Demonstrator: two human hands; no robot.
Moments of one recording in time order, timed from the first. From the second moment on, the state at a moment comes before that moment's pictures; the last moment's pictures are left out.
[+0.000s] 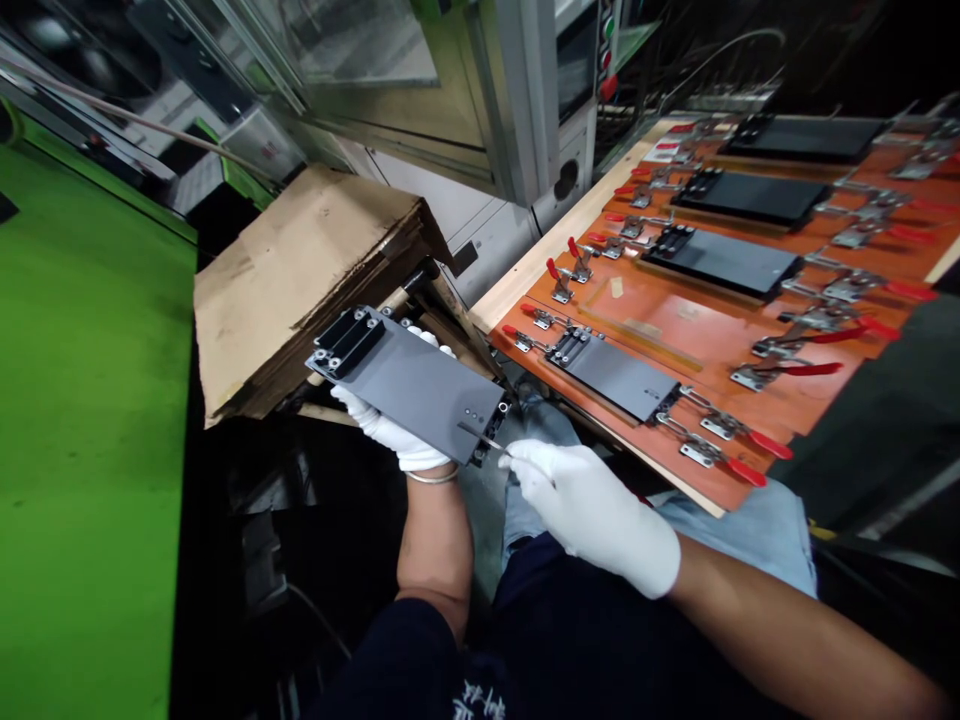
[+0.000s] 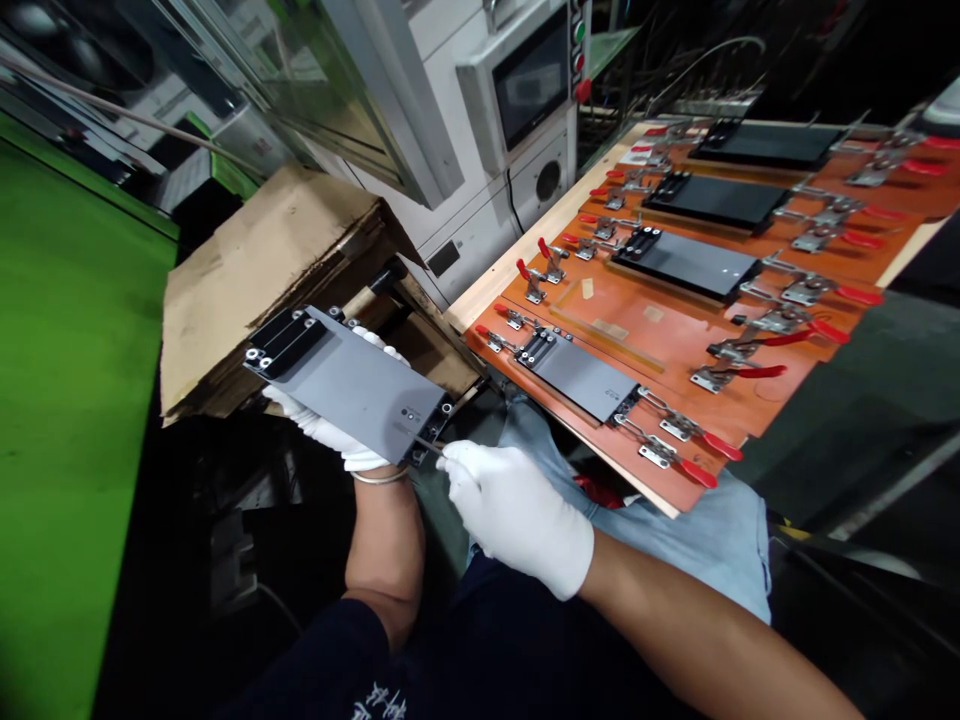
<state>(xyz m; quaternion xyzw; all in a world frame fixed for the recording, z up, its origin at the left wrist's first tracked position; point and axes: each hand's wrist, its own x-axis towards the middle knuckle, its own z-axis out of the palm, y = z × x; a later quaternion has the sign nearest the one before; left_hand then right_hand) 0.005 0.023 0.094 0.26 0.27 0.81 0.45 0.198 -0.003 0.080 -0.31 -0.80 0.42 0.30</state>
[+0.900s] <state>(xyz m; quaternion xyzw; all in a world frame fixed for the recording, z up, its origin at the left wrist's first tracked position) 0.014 0.031 0.093 0.28 0.28 0.81 0.44 0.199 -0.005 0.079 -0.30 -0.83 0.40 0.25</state>
